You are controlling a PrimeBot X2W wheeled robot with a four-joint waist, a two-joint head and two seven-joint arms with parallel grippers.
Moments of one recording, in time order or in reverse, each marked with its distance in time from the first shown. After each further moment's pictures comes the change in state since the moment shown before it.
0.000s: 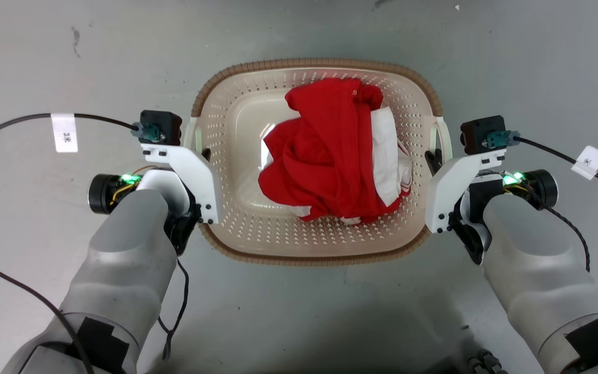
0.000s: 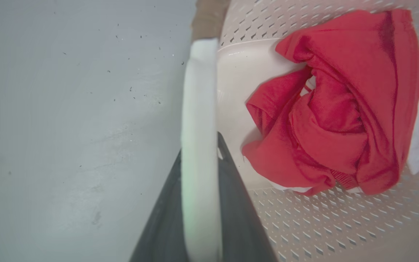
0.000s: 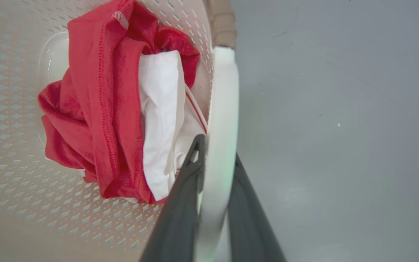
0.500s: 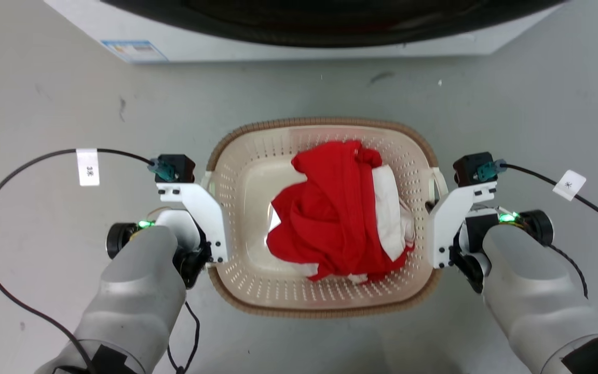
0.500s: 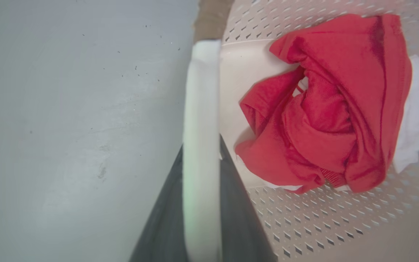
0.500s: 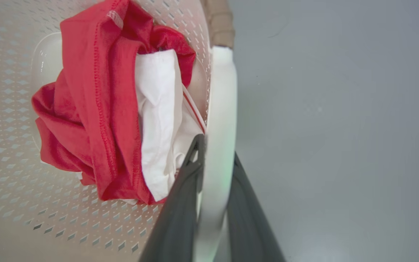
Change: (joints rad) left arm 0.084 -0.010 -0.095 0.002 -0.166 0.004 0.129; right arm 0.057 -0.010 0.102 0.034 0.111 -0.002 0.130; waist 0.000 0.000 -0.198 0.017
